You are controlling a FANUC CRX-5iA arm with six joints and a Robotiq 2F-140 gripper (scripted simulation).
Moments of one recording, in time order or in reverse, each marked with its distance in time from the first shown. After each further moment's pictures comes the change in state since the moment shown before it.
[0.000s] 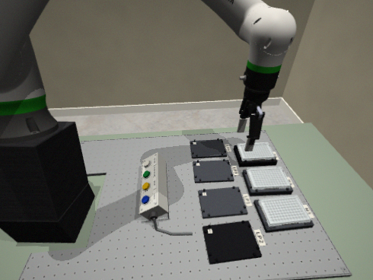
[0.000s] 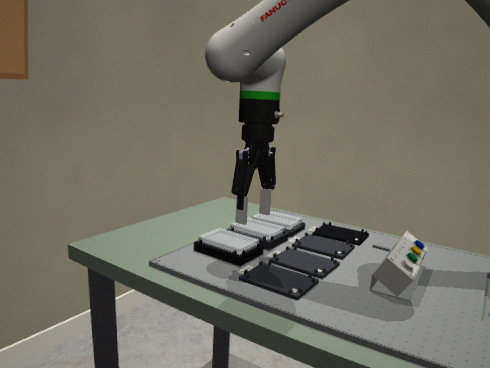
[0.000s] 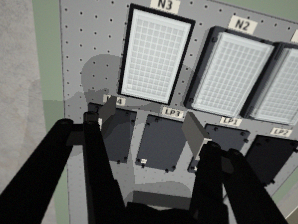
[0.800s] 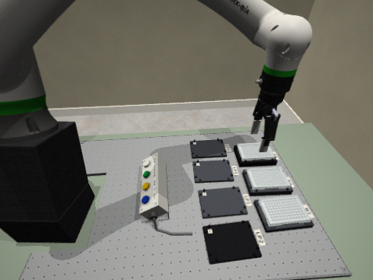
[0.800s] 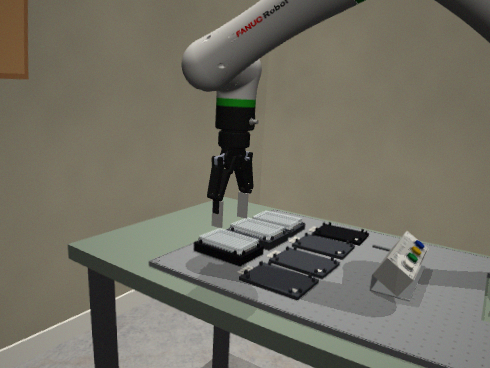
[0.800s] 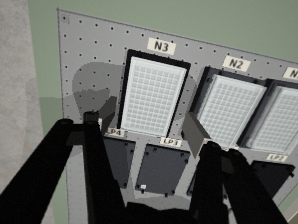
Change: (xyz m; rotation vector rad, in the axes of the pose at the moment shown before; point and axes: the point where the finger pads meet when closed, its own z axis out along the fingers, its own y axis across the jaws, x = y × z) arm 0.061 -0.010 0.019 -0.010 0.015 0.011
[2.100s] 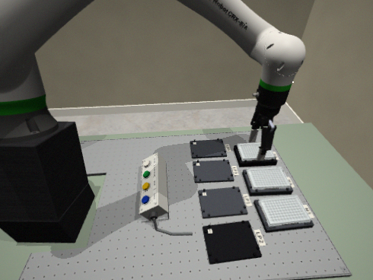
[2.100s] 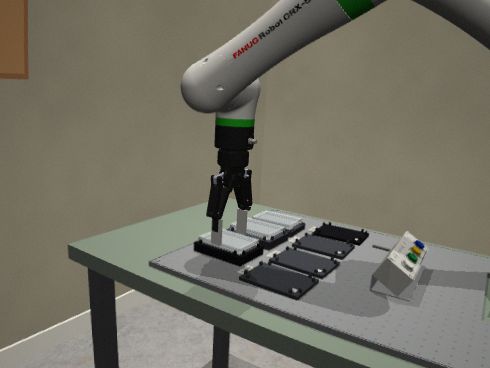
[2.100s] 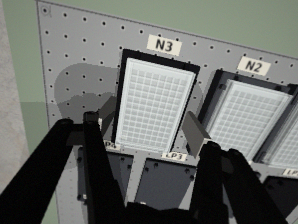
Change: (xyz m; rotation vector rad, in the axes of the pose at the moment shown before) arm 0.000 0.000 0.045 0.000 0.000 0.000
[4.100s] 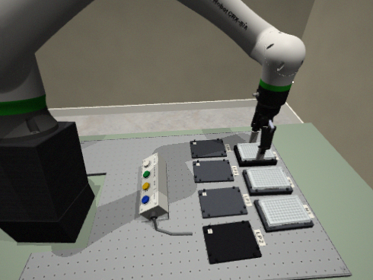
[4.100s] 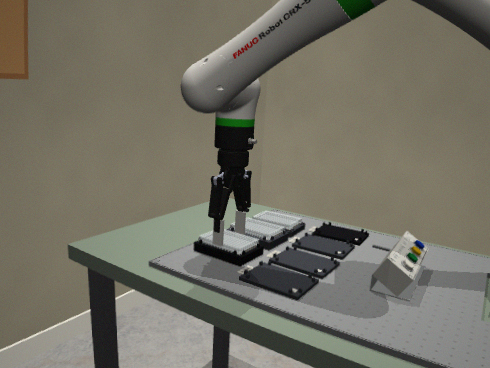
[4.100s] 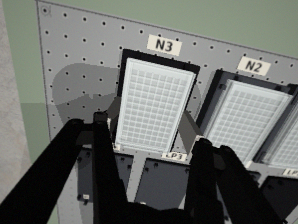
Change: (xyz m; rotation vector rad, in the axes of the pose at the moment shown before) arm 0.000 0.000 0.000 0.000 0.000 0.000
